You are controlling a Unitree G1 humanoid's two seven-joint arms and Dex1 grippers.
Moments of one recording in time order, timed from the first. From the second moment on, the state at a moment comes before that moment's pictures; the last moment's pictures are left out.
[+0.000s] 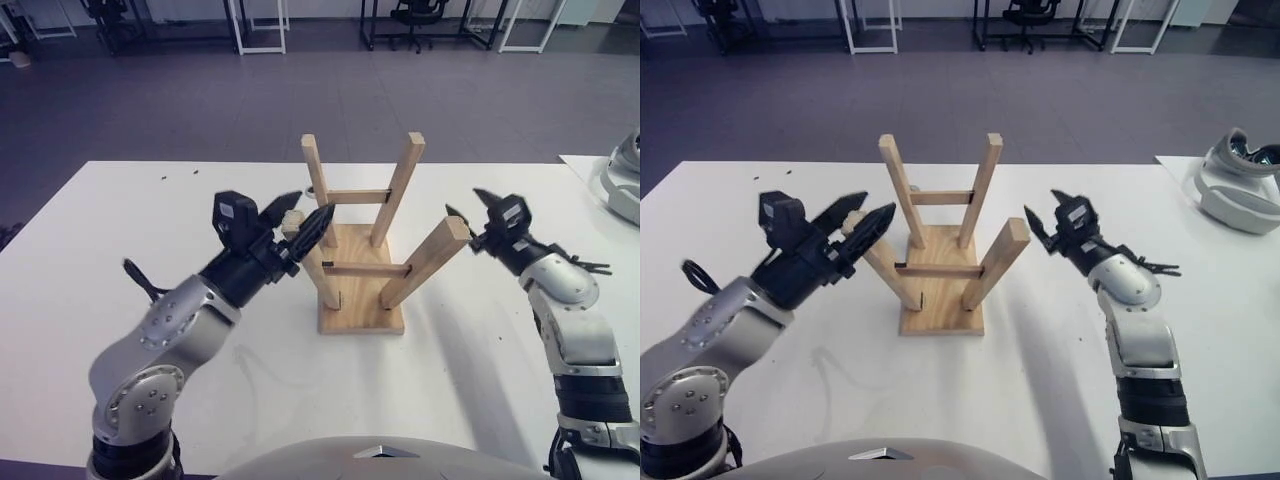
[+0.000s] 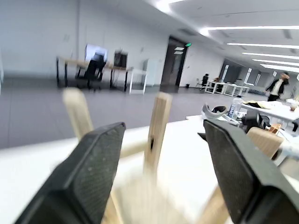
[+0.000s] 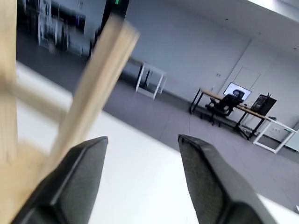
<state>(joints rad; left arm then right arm) -0.19 0.41 0.12 -0.91 -0.98 0.75 -0.04 -0.19 -0.47 -0.21 -0.26 0.27 0.27 0.47</state>
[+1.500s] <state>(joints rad) -0.30 0.54 -0.08 -0.47 -0.77 0.43 -0.39 -0.25 -0.52 -0.24 -0.47 1.18 0.61 0.34</state>
